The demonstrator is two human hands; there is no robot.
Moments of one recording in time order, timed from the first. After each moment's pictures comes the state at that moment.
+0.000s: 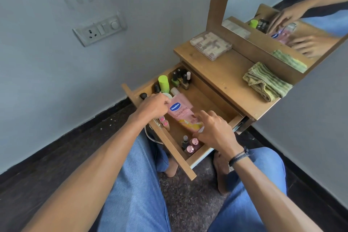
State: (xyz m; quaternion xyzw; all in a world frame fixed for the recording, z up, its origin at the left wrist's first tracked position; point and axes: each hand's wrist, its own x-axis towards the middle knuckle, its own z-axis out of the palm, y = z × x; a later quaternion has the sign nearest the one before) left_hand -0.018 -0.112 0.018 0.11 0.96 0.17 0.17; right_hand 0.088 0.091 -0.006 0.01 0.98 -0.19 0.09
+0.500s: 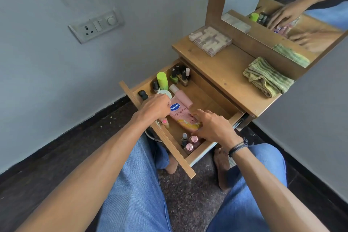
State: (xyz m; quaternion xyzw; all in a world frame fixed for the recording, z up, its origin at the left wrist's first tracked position) left_hand -0.018 -0.104 0.001 0.13 0.97 0.09 0.17; right_hand 0.071 0.097 -0.018 -0.04 0.97 -0.17 0.15
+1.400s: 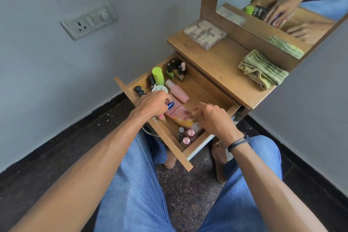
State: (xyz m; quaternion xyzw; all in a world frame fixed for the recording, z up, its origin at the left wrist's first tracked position) left_hand -0.014 -0.099 0.002 0.15 0.97 0.08 0.17; right_hand 0.079 0.104 -0.009 -0.02 0.97 -0.22 0.08
